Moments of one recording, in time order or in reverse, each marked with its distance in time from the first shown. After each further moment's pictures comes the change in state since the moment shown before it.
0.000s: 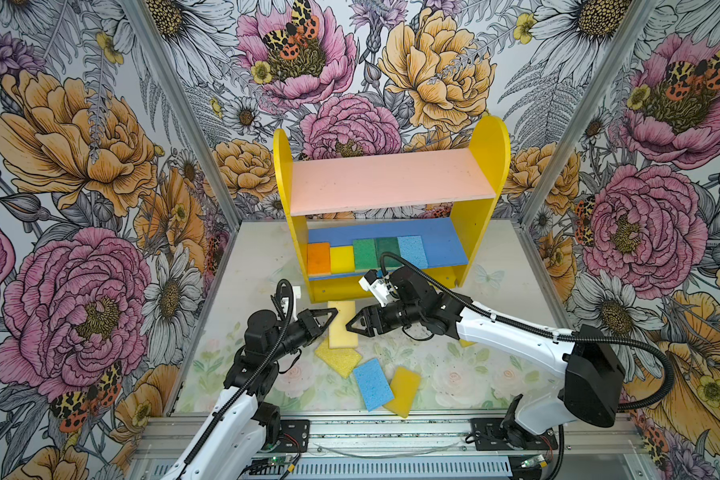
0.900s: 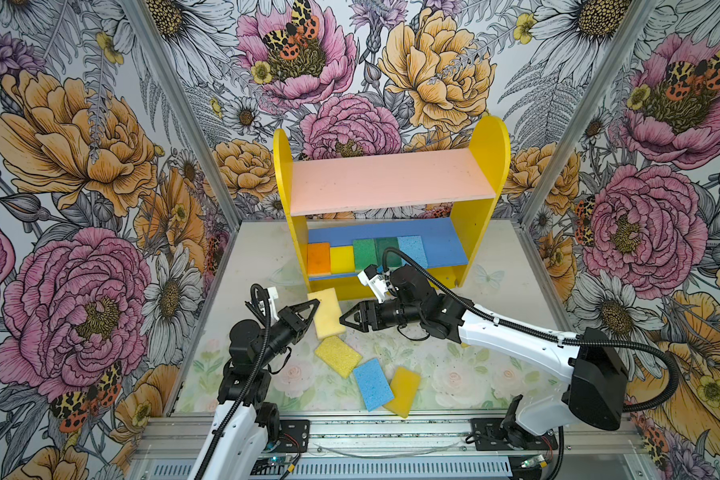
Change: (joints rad) left arm 0.142 -0.079 -0.043 0.079 -0.003 -0.158; right arm 0.040 0.008 0.000 0.123 0.013 0.133
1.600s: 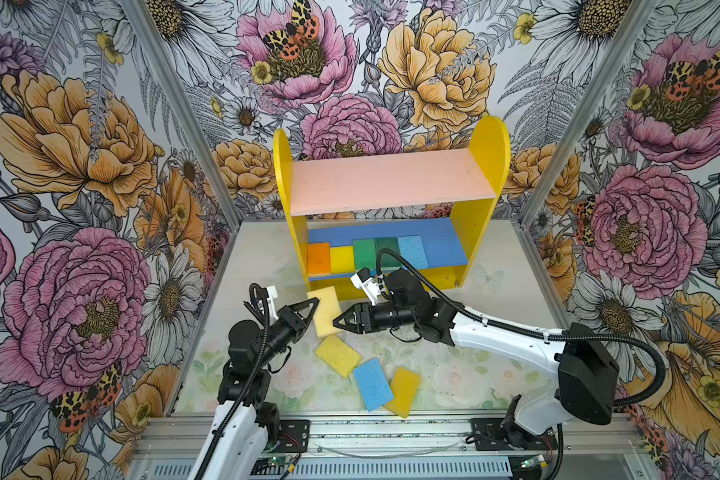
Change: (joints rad) left arm 0.000 0.000 0.000 0.023 0.000 -0.010; right arm 0.020 0.041 -0.031 0.123 -0.045 0.089
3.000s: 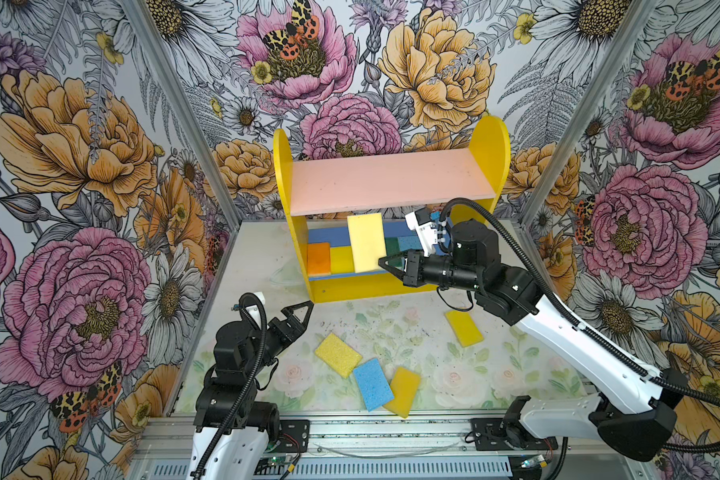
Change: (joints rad) left arm 0.003 -0.173 0.253 -0.680 -0.171 0.344; right arm -0.174 -0.228 0.393 -0.464 0.170 -0.212
